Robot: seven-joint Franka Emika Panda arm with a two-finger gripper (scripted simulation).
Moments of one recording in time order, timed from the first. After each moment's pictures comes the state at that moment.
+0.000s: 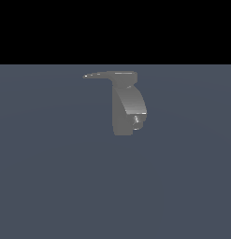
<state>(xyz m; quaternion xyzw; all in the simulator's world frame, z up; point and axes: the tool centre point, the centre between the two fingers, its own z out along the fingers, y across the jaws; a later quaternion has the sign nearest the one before) -0.245 -0.002 0.478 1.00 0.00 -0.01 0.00</state>
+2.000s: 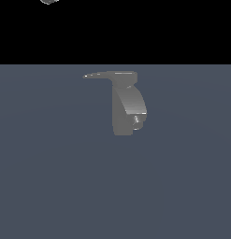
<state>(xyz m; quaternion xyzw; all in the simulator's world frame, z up) -0.140 0.106 0.394 0.96 -0.27 -0.01 0.00</state>
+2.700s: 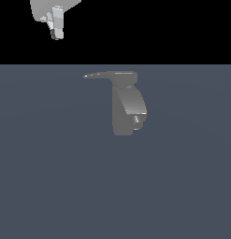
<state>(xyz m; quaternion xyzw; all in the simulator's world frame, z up) -0.067 0.133 0.352 0.92 -0.40 0.00 0.00</state>
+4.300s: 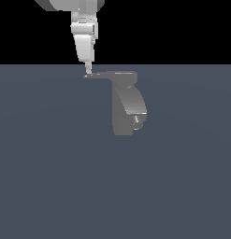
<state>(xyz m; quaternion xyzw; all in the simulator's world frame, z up) 0.113 0.103 0.256 0.73 -0.68 0.00 0.00</state>
